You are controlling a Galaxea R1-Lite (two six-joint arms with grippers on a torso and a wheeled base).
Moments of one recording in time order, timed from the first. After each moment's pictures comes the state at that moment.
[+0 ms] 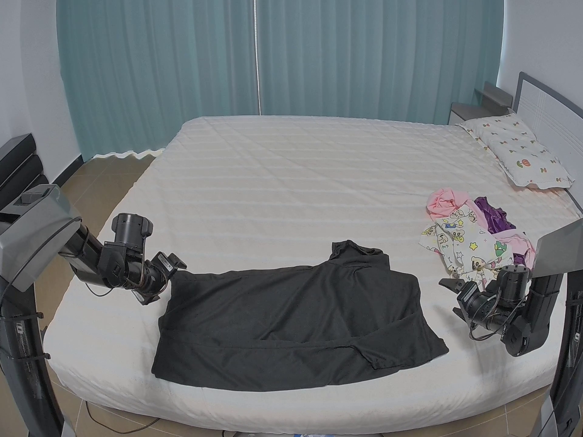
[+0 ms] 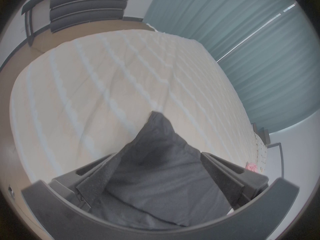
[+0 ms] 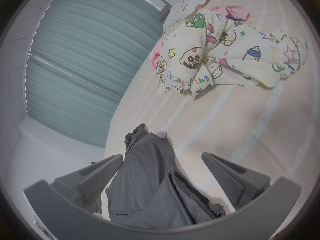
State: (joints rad) left arm -0.04 2.25 -1.12 -0.31 -0.06 -0.85; right arm -0.03 2.36 -0.41 -1.47 0.26 0.91
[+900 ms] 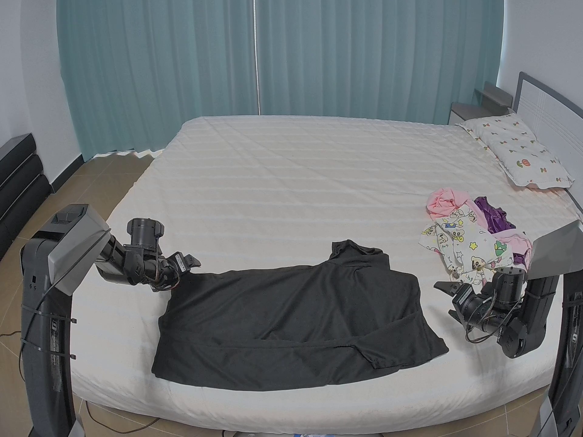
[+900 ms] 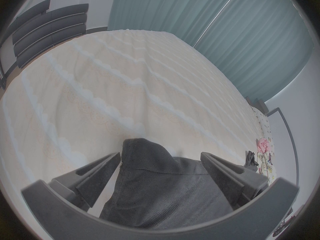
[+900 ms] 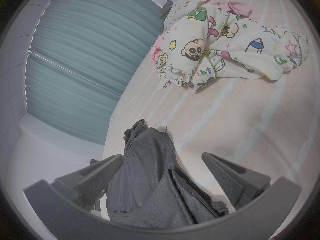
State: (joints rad) left arm -0.01 2.52 -1.41 -0.34 -0.15 -0.55; right arm -0.01 2.37 -0.42 -1.47 0.26 0.90
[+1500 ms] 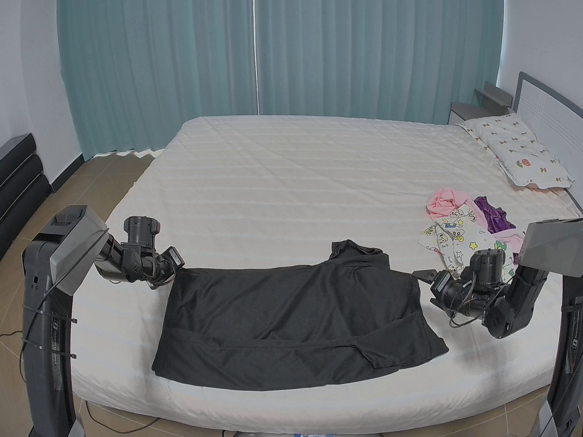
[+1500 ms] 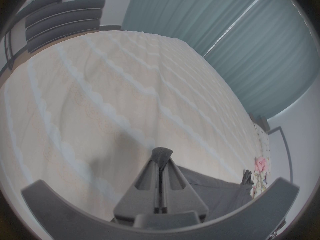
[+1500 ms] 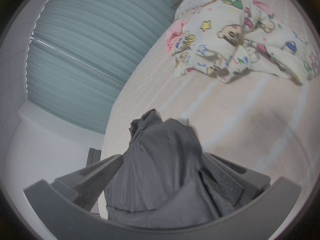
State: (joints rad) left arm 0.02 2.55 -1.47 -0.34 -0.12 -0.69; right arm 0.11 2.32 -0.69 -1.13 0.21 0.86
